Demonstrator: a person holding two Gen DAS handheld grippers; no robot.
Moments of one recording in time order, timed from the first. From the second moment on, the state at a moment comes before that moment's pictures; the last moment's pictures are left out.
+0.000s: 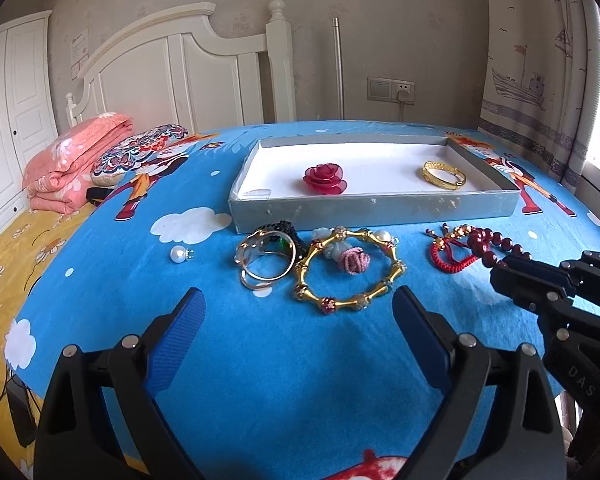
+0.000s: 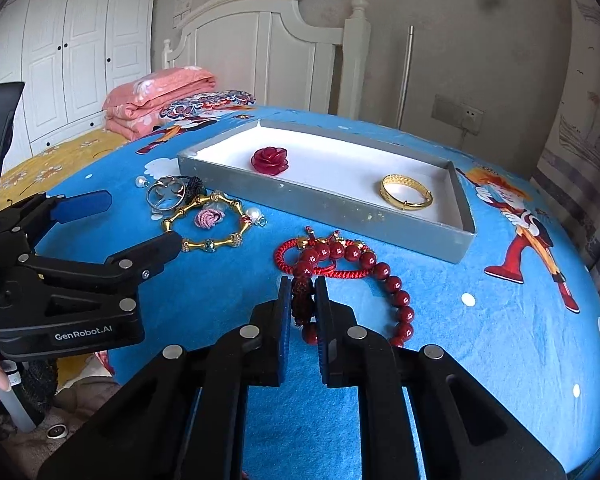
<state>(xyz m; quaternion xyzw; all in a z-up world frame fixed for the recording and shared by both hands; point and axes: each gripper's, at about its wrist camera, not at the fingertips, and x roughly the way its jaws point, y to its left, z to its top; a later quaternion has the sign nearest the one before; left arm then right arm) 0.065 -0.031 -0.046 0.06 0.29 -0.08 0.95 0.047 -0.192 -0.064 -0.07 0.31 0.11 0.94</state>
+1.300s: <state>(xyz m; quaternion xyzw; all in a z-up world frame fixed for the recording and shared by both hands) 0.068 -0.022 -0.036 0.03 0.29 -0.11 0.95 0.026 -0.194 -0.050 -0.04 0.26 0.11 0.96</state>
